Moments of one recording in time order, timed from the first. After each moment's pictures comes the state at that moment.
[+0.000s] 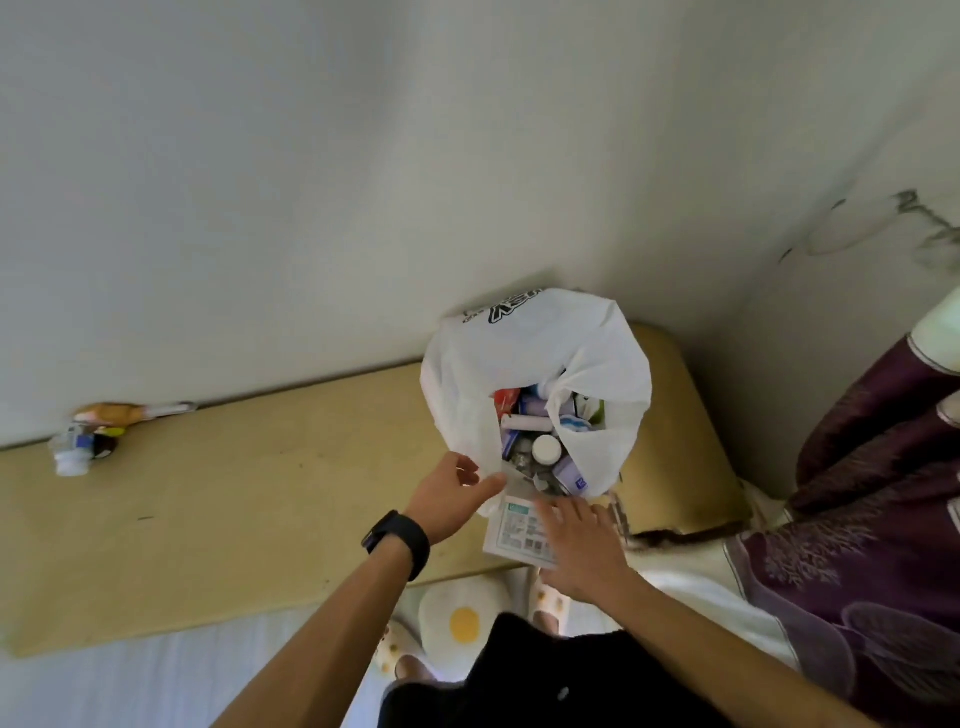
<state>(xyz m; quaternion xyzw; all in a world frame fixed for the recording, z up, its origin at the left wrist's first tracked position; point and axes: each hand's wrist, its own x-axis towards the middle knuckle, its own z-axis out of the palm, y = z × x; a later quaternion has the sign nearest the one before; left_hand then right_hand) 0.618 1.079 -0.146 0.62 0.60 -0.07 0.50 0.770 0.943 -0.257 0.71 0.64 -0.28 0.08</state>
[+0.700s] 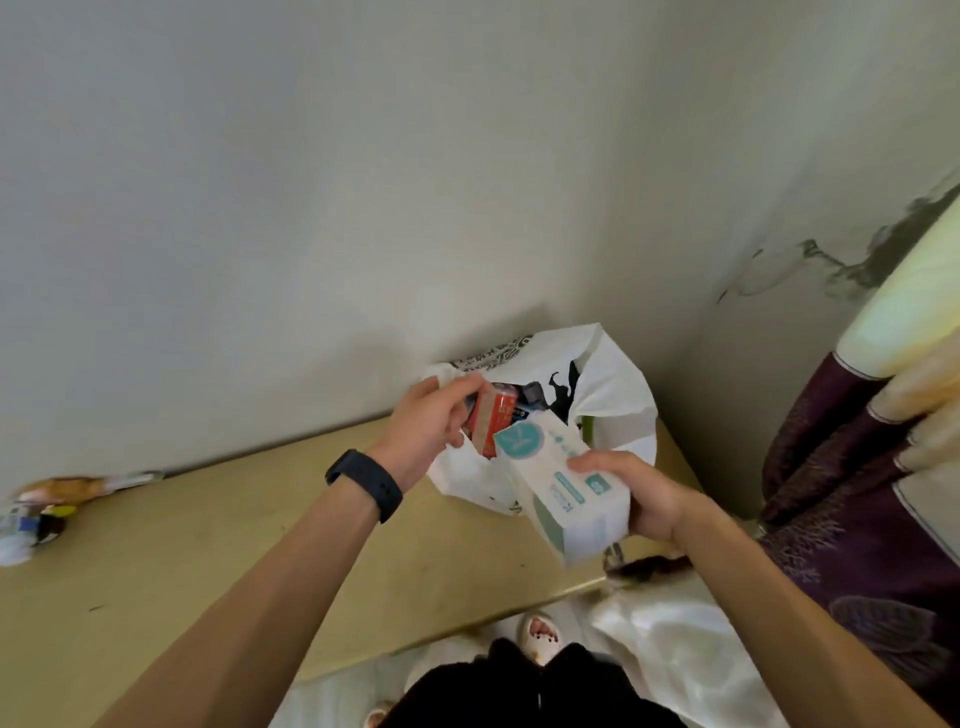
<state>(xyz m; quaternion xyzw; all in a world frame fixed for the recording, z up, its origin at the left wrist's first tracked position) 0.642 1.148 -0.033 0.53 0.47 0.18 0.68 0.836 0.989 -0.108 0.56 0.13 -0.72 -0.39</state>
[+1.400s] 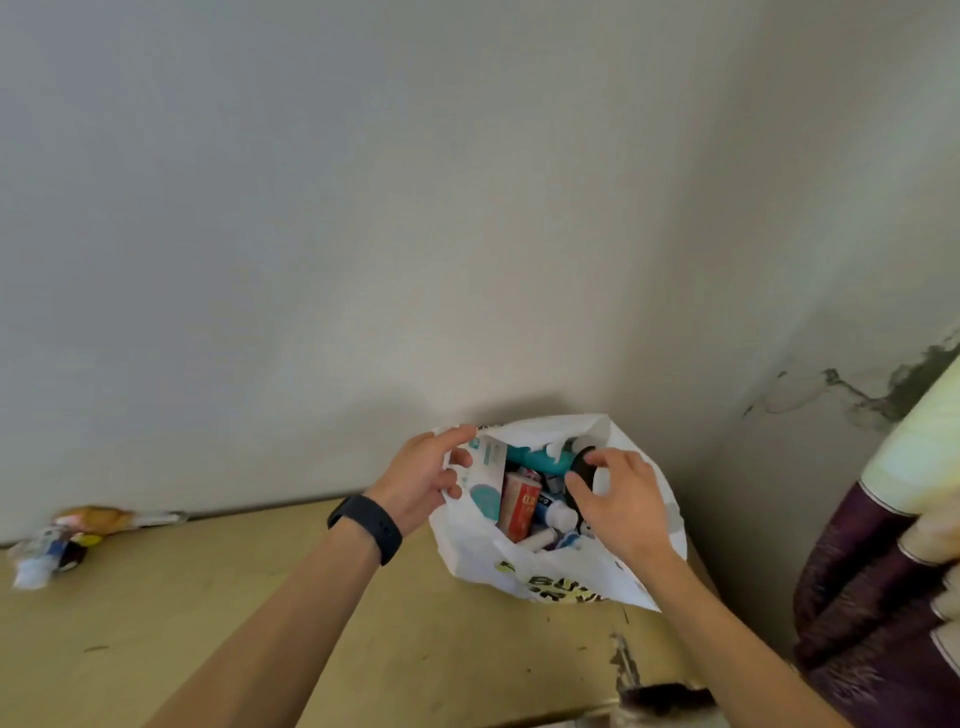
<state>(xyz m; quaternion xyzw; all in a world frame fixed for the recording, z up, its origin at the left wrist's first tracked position) 0.619 1.174 -0.011 0.43 0.48 0.22 0.73 0.823 1.057 -0.086 0.84 0.42 -0.15 -0.31</state>
